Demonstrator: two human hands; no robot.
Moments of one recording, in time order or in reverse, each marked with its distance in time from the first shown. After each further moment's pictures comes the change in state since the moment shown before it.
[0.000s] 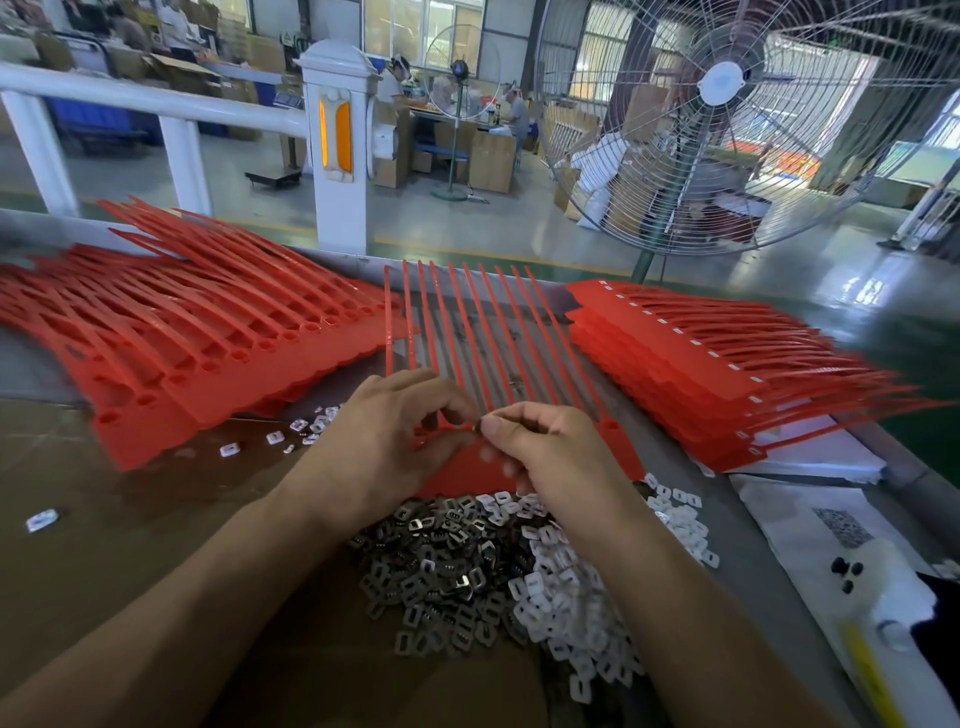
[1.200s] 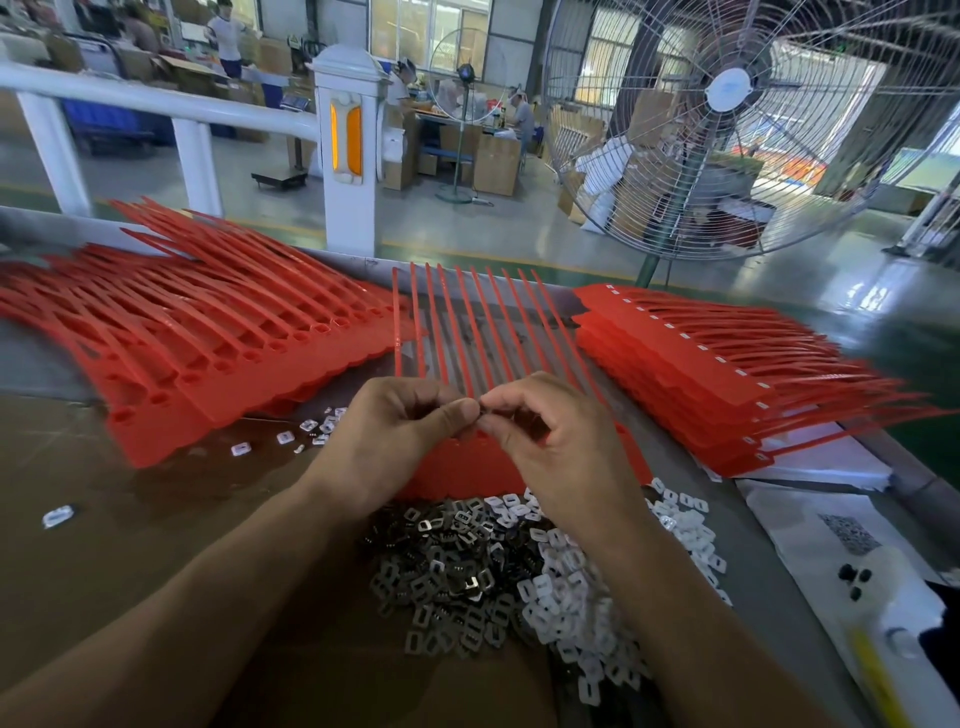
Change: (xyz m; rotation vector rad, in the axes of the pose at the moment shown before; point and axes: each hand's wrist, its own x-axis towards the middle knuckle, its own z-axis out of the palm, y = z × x) left_hand 0.002 0.008 -0.002 -0.677 0.016 -0.461; right_hand 0.007 -0.004 0.001 -0.393 0.157 -0.581
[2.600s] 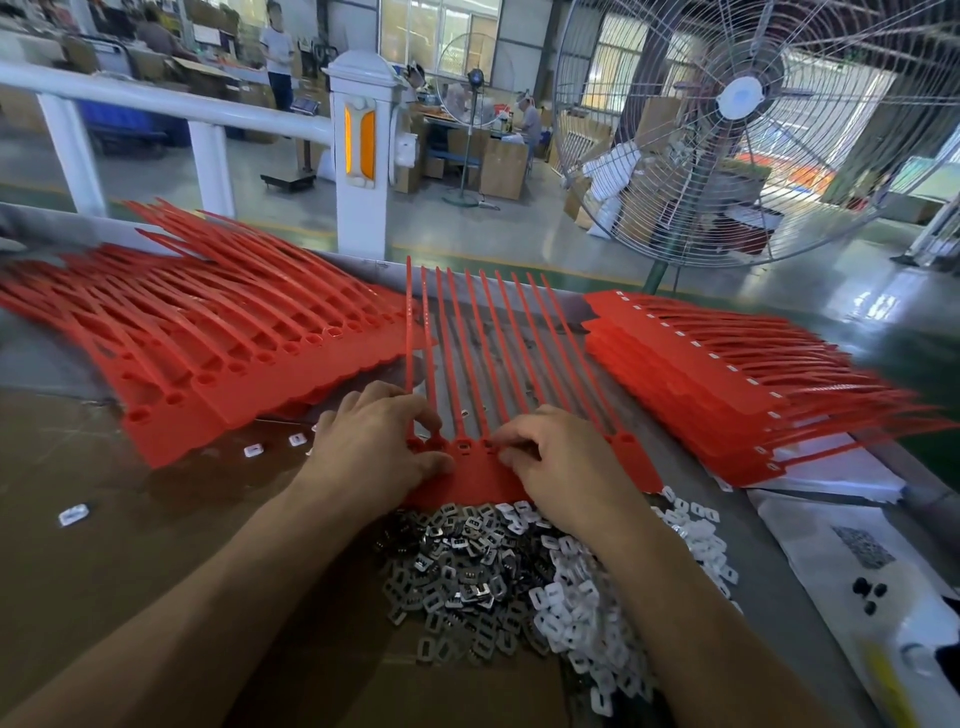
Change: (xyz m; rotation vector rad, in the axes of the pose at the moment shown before) left_hand 0.003 -0.014 -0.017 0.873 0.079 -0.185; right_hand 0.008 0.019 0.008 -0.348 -0.299 0.275
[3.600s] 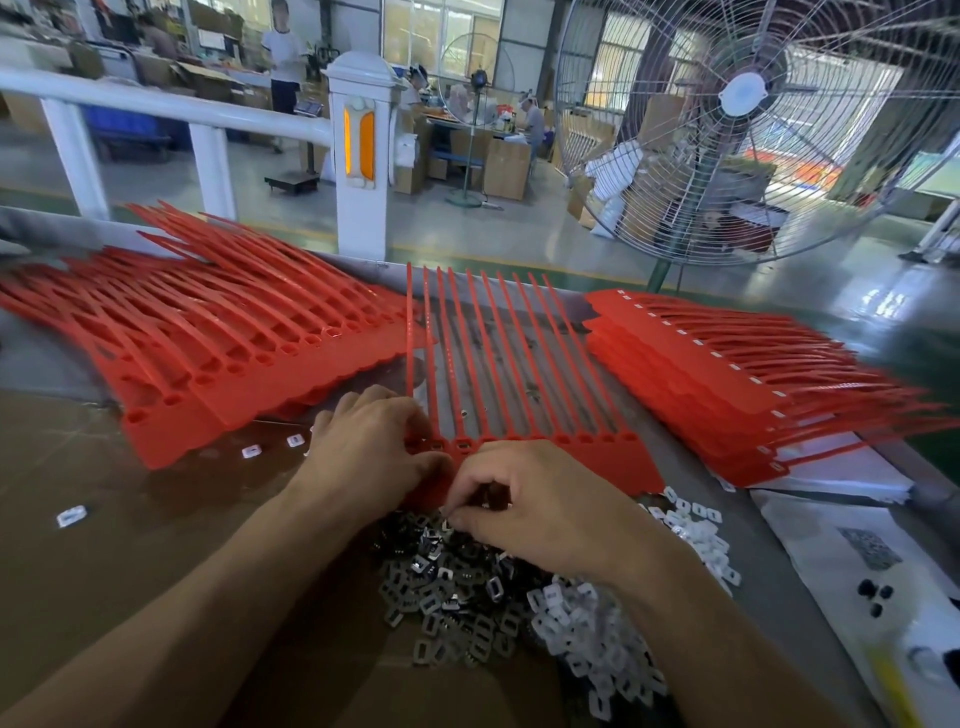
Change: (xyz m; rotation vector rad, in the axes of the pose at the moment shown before) left_hand 0.000 0.000 0.002 0.069 0.042 0.010; right_hand -0.022 -0.022 -0.009 0.126 -0.301 -0.294
